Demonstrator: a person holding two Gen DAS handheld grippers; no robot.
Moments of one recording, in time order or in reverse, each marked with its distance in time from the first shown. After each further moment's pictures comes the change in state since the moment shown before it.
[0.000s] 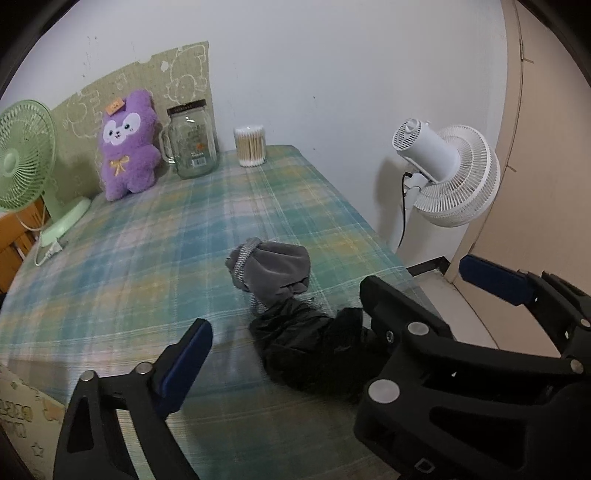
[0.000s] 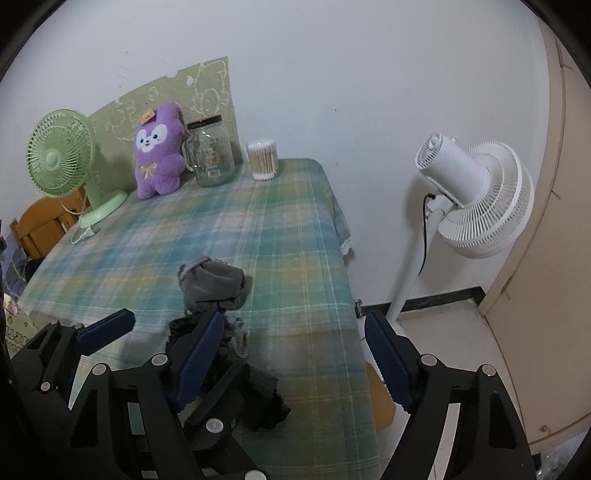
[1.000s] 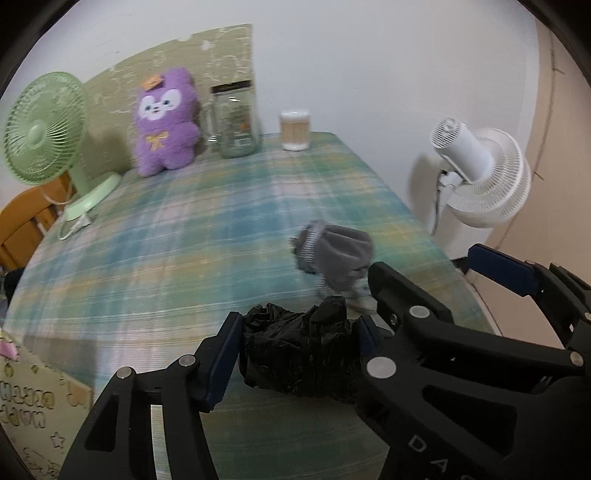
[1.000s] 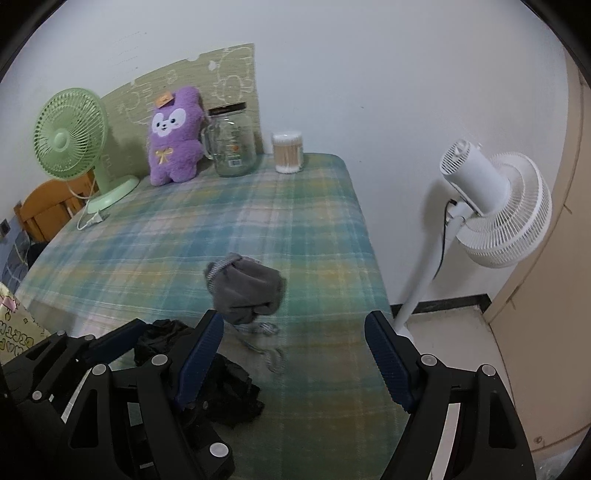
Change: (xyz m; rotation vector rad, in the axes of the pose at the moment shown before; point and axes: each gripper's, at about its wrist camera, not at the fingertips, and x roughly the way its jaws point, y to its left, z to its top) left arm -0.008 0.038 -0.005 -0.077 0.048 0.096; right arm 0.012 0.040 0.010 -0.077 0.012 0.033
